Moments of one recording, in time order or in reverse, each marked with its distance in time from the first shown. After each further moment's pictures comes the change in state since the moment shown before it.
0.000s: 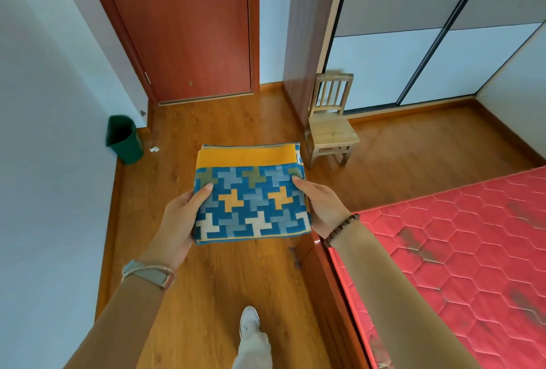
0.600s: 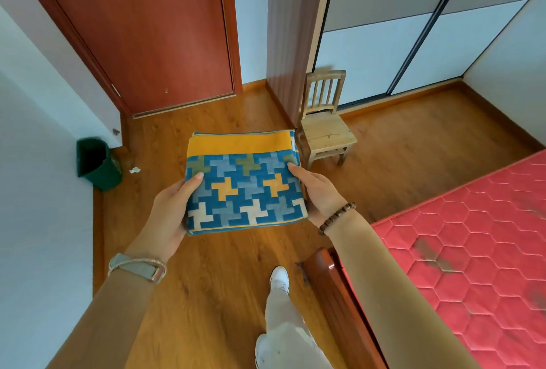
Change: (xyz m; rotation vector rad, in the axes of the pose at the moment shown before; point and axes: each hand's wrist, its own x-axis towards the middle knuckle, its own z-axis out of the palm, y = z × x) left_hand 0.165 0.094 -0.002 0.056 -0.097 -0.026; right_hand 0.139 -0.075 0.043 0.090 0.073 -0.011
